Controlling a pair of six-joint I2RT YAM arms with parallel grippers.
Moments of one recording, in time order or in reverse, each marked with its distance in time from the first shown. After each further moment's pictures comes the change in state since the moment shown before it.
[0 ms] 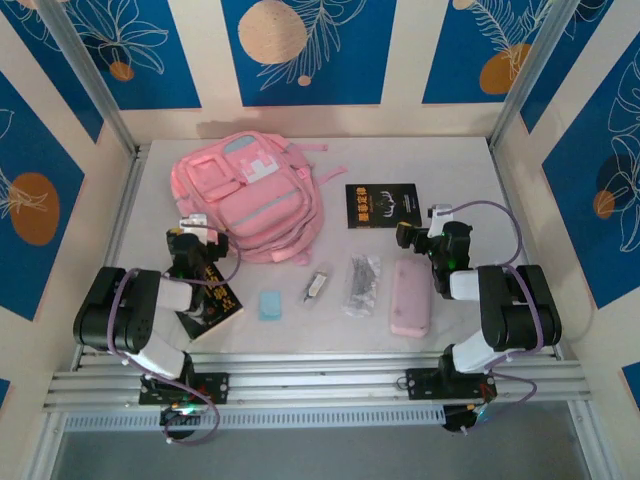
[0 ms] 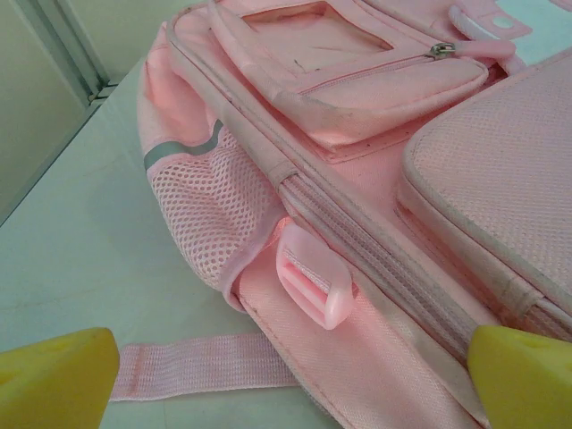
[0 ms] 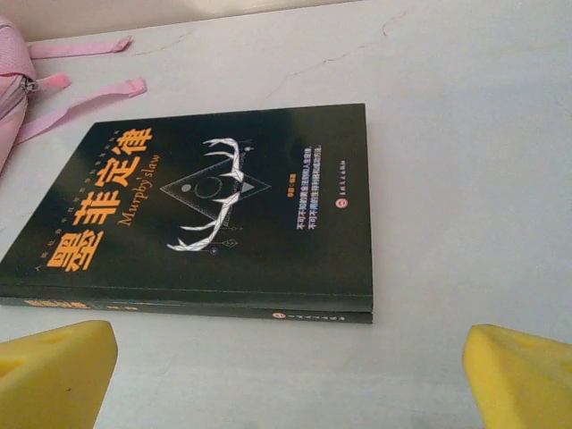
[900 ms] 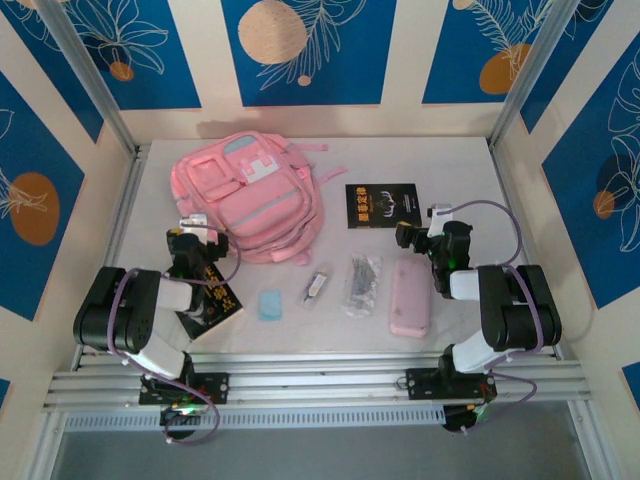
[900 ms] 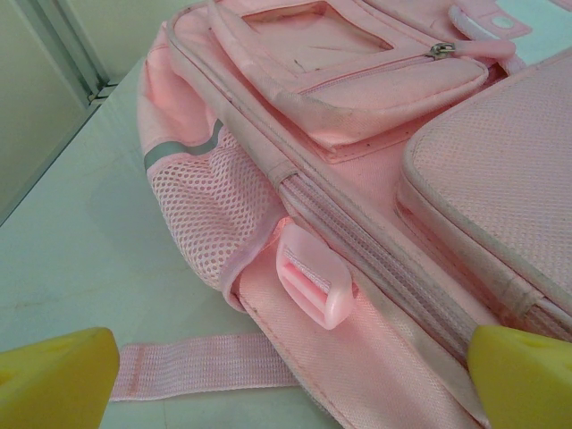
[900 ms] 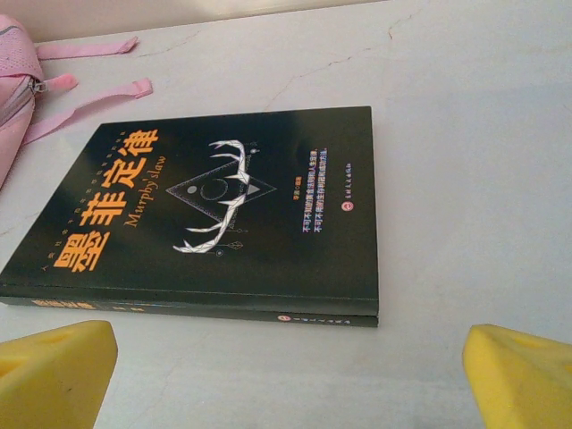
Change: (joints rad) left arm 0.000 0.000 0.000 0.000 0.000 0.000; right arm -0.001 0.000 0.002 0.000 -0.010 -0.003
